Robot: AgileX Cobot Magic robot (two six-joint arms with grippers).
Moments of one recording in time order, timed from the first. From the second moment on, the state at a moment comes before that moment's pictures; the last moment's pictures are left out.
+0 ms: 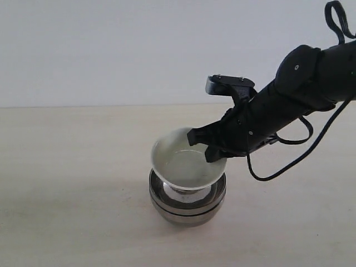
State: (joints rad) left arm 0.04 0.00 0.00 0.12 0.31 -0.07; right arm 0.44 1.79 -1.16 0.58 0.53 -0.35
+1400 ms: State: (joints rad) left arm 0.04 0.00 0.00 0.12 0.31 -0.07; right arm 0.49 1.85 -1.16 0.43 0.50 -0.22
